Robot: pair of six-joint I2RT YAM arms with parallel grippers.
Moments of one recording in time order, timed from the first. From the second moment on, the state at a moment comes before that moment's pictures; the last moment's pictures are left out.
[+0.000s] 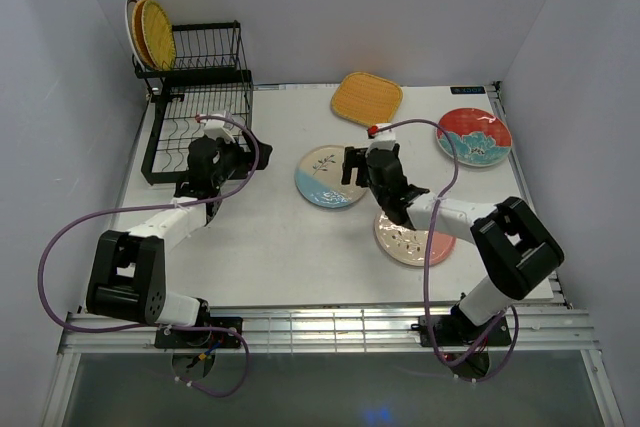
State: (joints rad) left arm -0.19 1.41 0.70 0.47 0.19 -0.36; right arm 0.71 1.56 0.79 0.42 0.40 0.24
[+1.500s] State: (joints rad) left arm -0.19 1.41 0.66 0.55 0.19 -0.40; right arm 0.29 2.36 1.42 0.60 0.25 1.37
